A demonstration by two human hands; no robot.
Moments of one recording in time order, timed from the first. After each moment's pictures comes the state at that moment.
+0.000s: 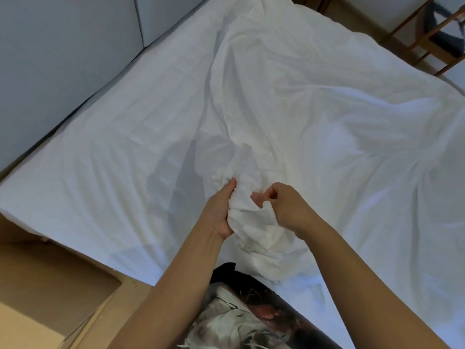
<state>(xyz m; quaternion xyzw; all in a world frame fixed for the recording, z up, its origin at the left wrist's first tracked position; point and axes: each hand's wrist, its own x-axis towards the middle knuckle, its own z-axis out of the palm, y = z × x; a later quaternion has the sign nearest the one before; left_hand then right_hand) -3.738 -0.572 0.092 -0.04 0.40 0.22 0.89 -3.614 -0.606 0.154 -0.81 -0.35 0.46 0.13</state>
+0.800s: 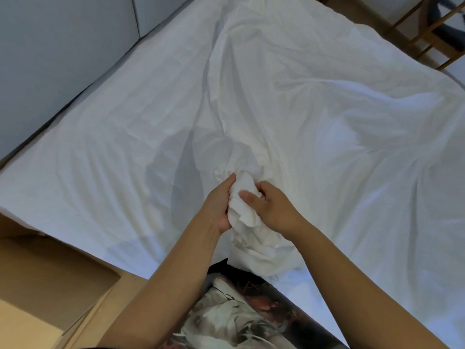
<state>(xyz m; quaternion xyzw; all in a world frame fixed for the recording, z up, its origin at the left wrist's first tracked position) -3.732 -0.566 0.086 -0.03 0.40 0.18 0.90 -3.621 -0.612 0.132 -0.77 -0.40 0.47 0.18</state>
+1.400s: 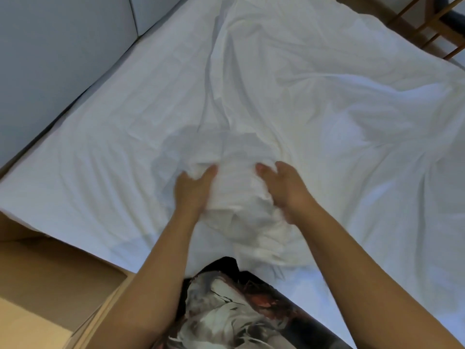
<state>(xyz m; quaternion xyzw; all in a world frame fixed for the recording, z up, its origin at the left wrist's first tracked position) -3.770 -0.538 0.064 0.30 0.67 0.25 0.63 -3.620 -0.582 0.146 -0.80 -0.28 0.44 0.29</state>
